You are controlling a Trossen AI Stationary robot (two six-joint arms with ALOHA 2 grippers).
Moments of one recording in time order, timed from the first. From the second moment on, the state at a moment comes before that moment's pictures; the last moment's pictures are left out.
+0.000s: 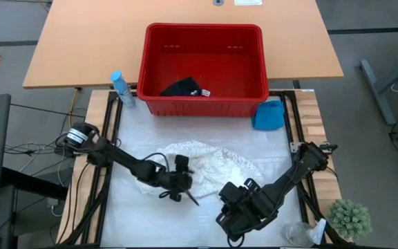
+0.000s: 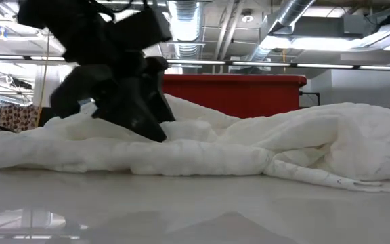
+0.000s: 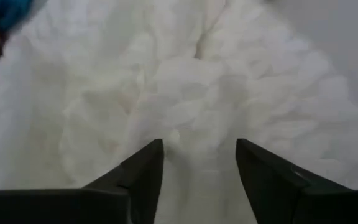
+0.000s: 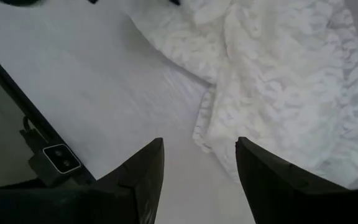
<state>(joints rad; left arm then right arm) -0.36 1.75 0.93 -0.03 -0.44 0.13 0.67 2.02 2.10 -1.48 0.38 1.37</state>
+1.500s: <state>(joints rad) -0.31 1.37 1.23 -0.86 -0.53 0.01 0.65 2.12 1.71 -1.15 0.32 1.51</state>
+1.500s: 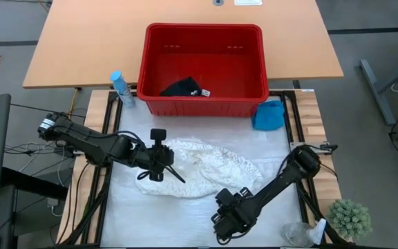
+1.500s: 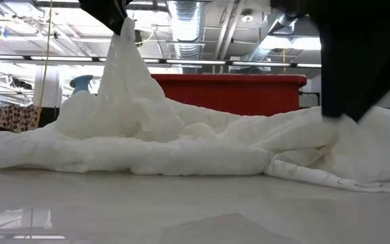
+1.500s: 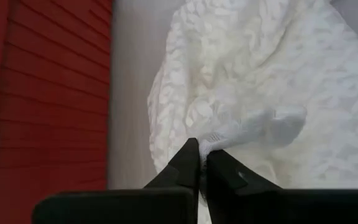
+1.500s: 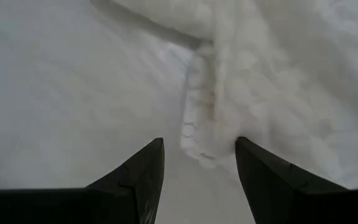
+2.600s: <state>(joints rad) -0.41 1.23 1.50 -1.36 -0.49 -0.39 0.66 2.14 2.31 -1.57 0.29 1.74</state>
